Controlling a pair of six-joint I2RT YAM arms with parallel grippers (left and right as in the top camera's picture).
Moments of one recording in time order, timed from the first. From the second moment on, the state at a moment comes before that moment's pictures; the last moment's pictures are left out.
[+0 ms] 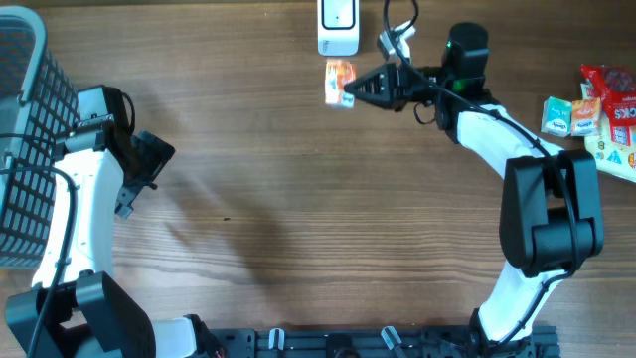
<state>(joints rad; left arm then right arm) 0.24 1.54 1.16 -0.98 -0.13 -0.76 0.14 1.99 1.23 0.56 -1.43 1.08</state>
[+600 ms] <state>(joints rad) 0.24 1.54 1.16 -0.98 -0.13 -0.76 0.25 1.88 1.52 -0.46 -0.11 0.31</state>
